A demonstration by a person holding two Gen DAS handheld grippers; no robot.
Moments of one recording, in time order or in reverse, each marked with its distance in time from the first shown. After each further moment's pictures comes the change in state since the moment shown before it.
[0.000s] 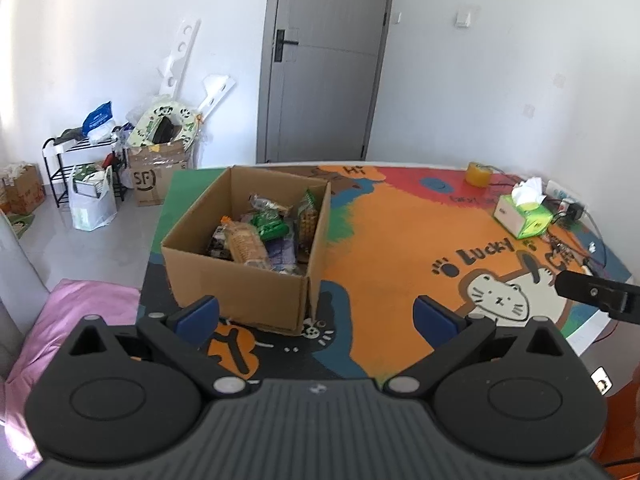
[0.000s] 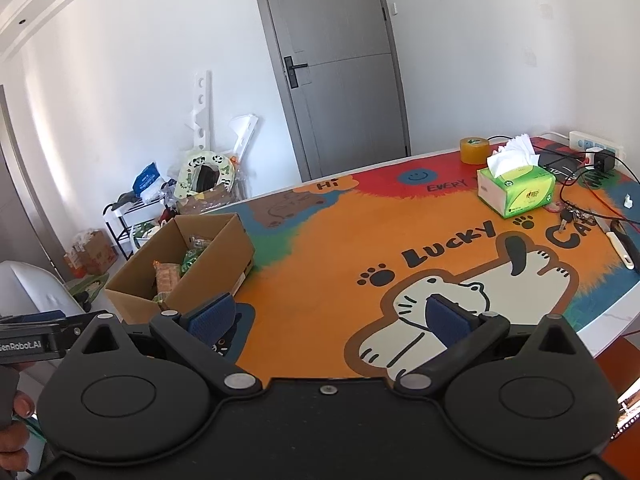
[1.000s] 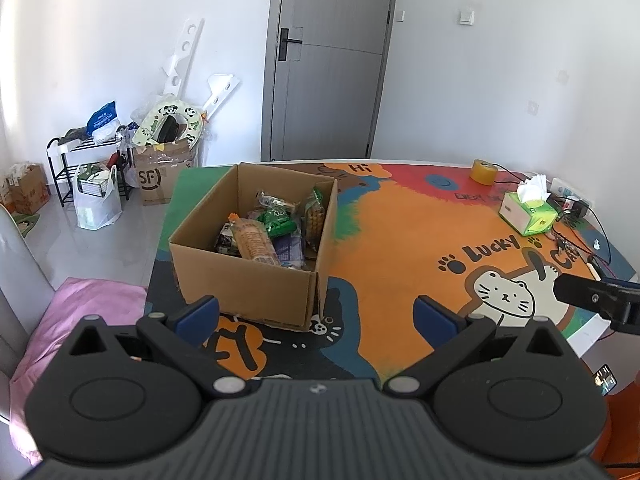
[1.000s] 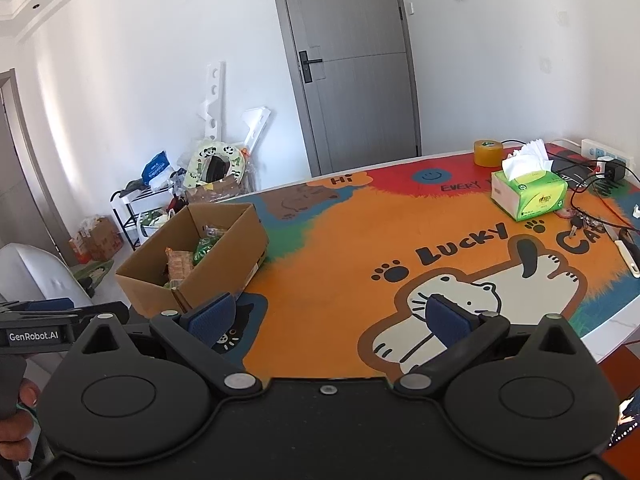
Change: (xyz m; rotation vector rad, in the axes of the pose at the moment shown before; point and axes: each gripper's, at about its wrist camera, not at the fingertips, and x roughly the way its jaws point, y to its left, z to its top) left arm -0.002 0.003 -0.004 0.003 -0.003 0.008; right arm -0.003 0.013 0.000 -0.050 0.004 0.015
